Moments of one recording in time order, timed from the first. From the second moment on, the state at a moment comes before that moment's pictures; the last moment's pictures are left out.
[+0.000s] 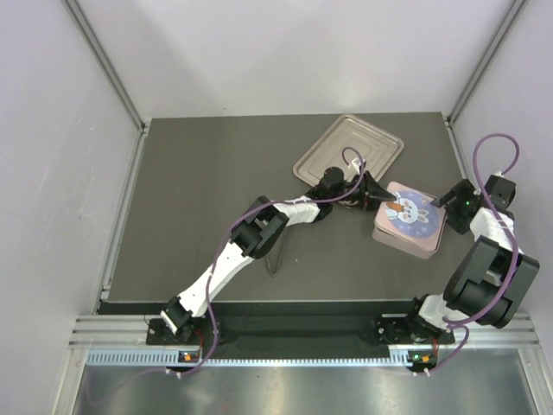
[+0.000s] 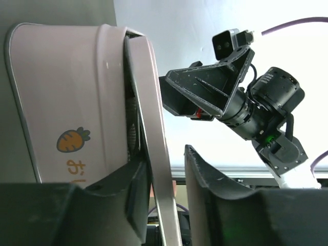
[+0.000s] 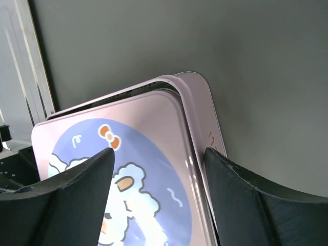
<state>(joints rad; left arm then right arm) -0.82 2.81 2.10 0.80 0.72 -1.66 -0.55 1.40 0.82 -0.30 -0.30 0.46</state>
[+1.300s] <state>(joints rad) -0.82 2.57 2.08 0.12 0.67 -1.08 -0.55 1.40 0.82 -0.30 -0.28 0.44</state>
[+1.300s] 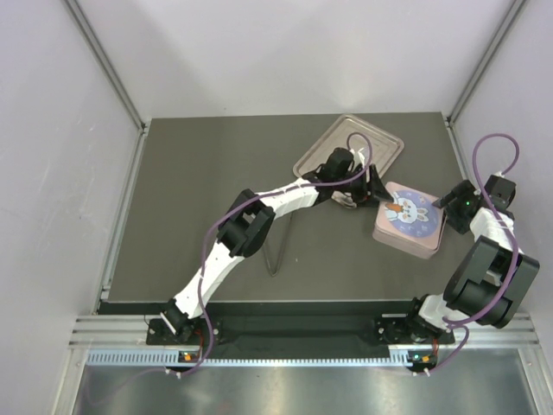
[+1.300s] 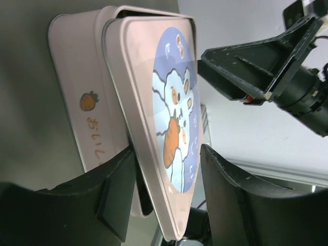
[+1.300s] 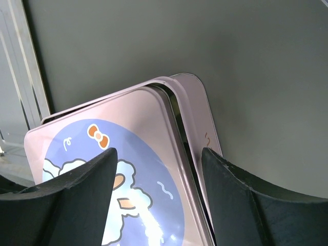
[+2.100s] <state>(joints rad) -0.81 2.56 2.10 -0.07 0.62 -0.94 -0.55 1.40 0.82 -0.30 -0.27 0.44</state>
